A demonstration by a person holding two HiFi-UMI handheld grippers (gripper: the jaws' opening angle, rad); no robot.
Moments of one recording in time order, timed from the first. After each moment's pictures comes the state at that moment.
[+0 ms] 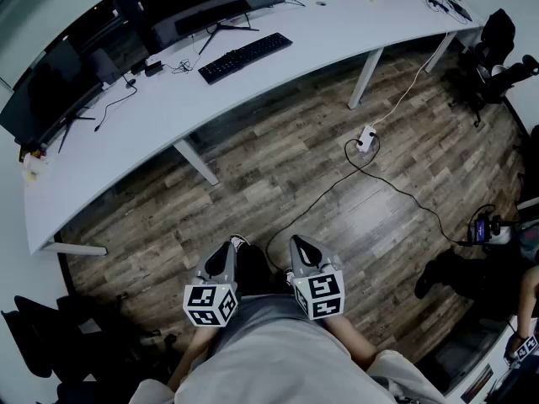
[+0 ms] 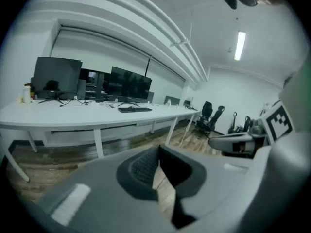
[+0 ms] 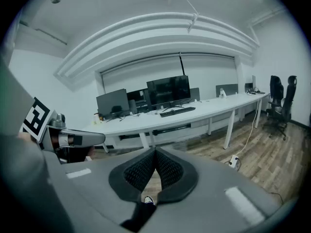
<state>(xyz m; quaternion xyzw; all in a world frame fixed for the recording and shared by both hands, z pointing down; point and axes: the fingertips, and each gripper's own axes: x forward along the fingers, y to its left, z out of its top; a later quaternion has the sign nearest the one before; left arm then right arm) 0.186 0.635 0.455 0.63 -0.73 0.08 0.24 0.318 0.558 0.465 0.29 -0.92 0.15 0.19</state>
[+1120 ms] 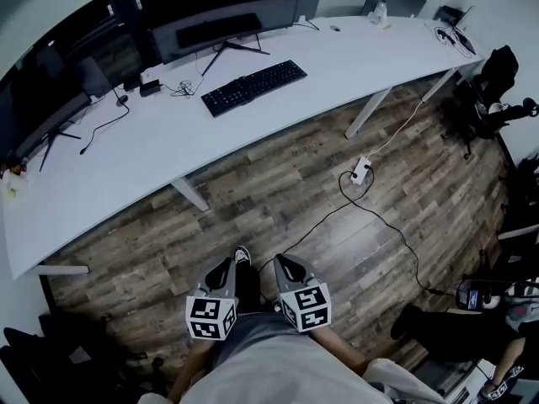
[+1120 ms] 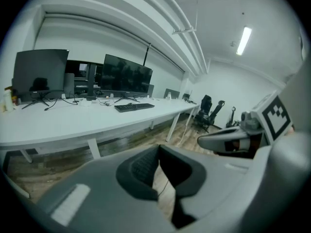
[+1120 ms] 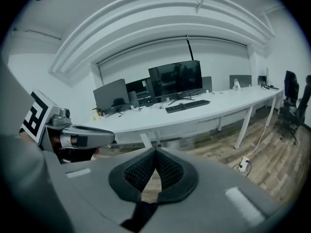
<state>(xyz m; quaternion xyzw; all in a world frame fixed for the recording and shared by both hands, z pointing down) 0.057 0.516 0.462 0.65 -0.70 0.12 0.27 0.153 0.458 0.473 0.24 -0.92 0.17 0.25</state>
